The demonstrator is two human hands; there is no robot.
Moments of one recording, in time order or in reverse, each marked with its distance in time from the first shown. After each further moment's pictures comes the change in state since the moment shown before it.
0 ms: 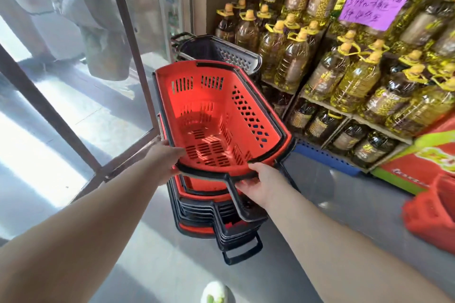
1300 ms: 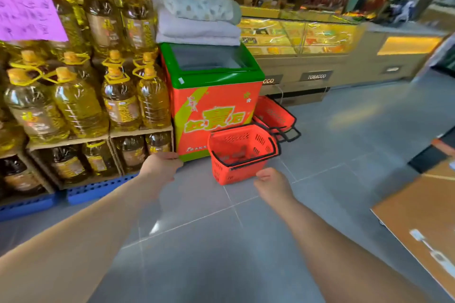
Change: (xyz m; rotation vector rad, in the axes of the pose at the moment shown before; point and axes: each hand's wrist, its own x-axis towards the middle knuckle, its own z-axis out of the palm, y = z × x) left_hand -0.153 -0.090 0.727 0.716 -0.653 0.348; right_hand -0.164 -0.334 -0.602 -0.716 1.034 -0.568
